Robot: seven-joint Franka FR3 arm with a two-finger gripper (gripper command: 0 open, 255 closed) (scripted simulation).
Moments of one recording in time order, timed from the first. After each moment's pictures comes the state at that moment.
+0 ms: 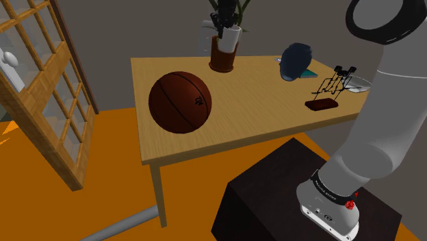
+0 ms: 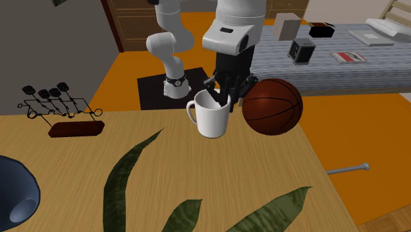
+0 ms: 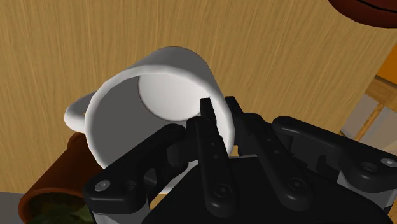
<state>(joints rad) 0.02 0.29 0.07 -1.28 -0.09 1.64 0.13</state>
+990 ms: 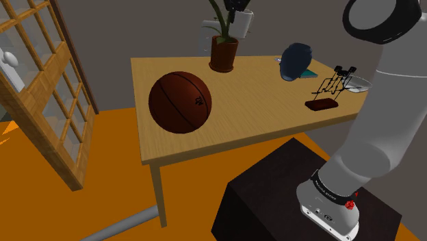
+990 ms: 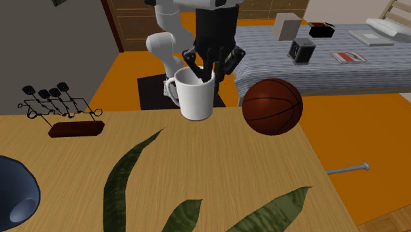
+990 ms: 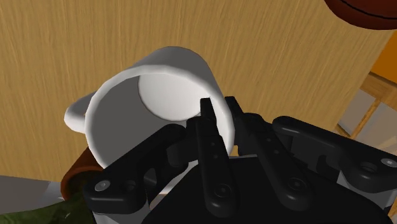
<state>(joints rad) -0.02 0.30 0.06 -1.10 -0.08 1.47 0.06</state>
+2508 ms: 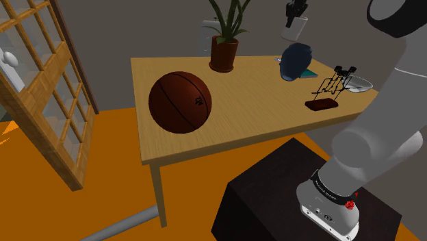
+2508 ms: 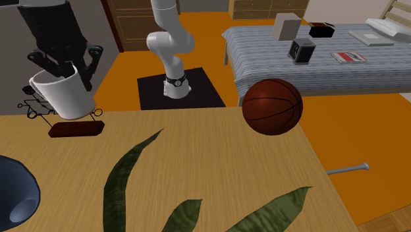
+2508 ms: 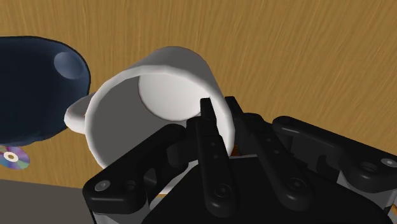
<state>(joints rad) -0.35 0.16 -0.15 -1.30 0.01 1.55 -0.46</state>
